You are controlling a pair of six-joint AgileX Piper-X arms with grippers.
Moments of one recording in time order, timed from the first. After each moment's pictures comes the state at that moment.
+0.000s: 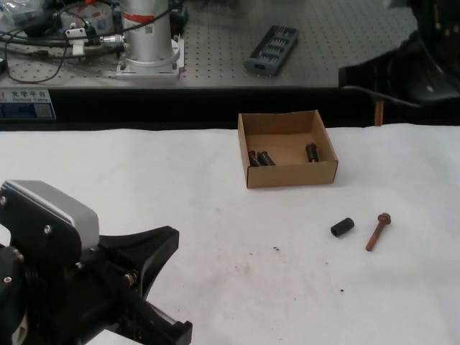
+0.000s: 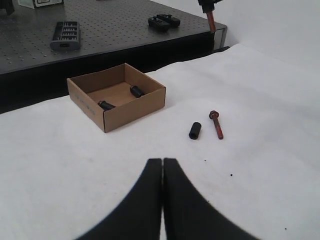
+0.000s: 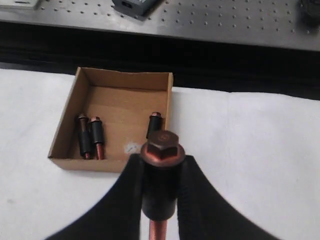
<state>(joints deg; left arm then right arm) -44.5 46.4 -17.2 -10.6 -5.3 -6.0 22.7 91.3 -74.8 28.6 7.1 9.4</state>
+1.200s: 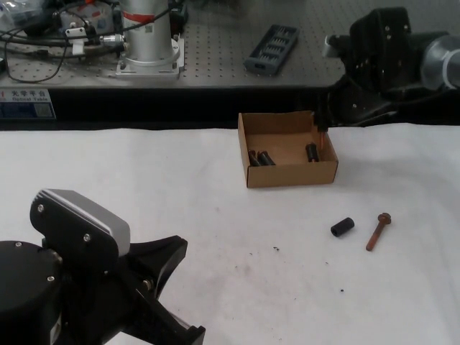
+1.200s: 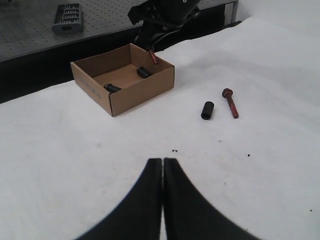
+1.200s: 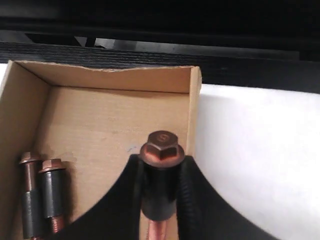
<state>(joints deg) -44.5 53.7 -17.0 -14.4 -6.6 -3.0 19.0 125.4 -100.5 29.4 -3.0 10.3</state>
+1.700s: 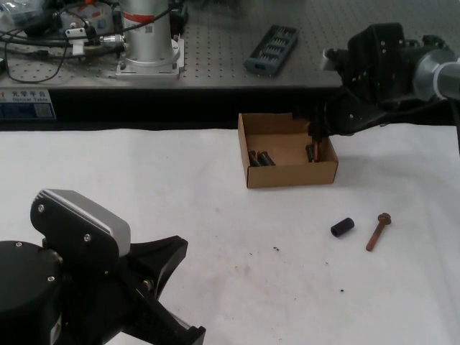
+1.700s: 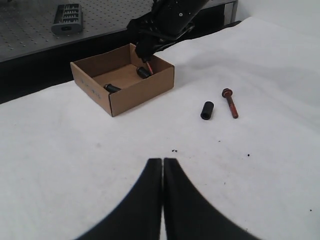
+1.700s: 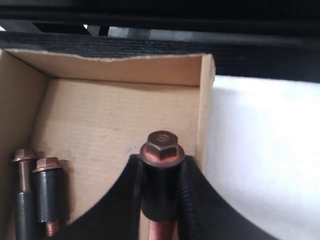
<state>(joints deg) -44.5 53.7 -17.0 -14.4 -6.6 -3.0 18.6 129.2 -102.1 28.9 -7.3 10.3</state>
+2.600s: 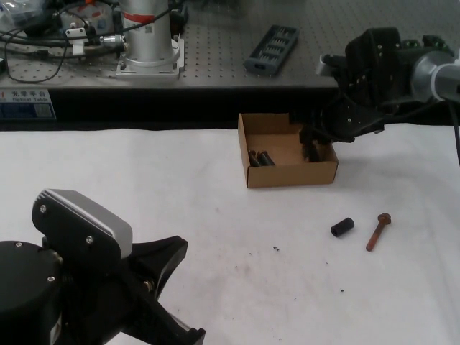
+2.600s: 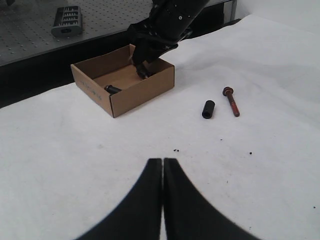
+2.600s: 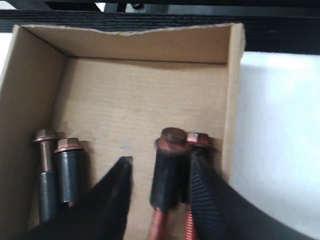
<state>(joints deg) -44.5 53.7 -17.0 -14.4 -6.6 -1.5 18.8 129.3 -102.3 31.4 -11.6 10.3</state>
